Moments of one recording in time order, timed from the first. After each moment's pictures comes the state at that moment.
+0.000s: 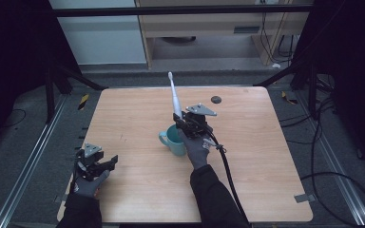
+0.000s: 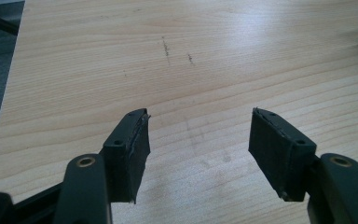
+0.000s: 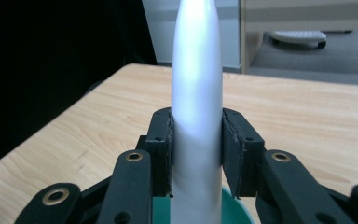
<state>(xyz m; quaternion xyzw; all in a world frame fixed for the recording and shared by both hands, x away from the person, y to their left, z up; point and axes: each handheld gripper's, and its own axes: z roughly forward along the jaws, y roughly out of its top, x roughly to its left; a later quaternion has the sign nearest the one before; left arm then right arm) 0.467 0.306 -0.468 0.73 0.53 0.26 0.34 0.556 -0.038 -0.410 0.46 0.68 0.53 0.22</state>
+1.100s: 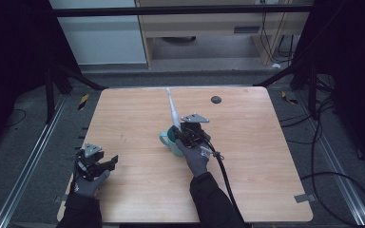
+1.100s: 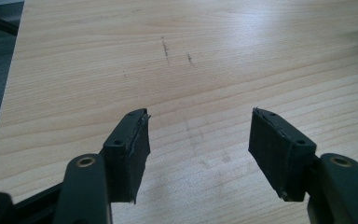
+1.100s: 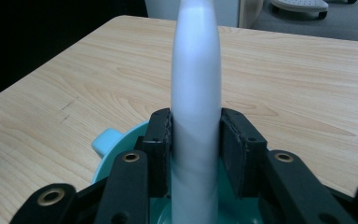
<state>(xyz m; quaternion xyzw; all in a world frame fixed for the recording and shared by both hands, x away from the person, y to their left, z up) 0.467 0.305 -0.468 0.73 0.53 0.26 0.34 0.548 -0.029 -0.438 0.47 0.72 0.47 0.21</state>
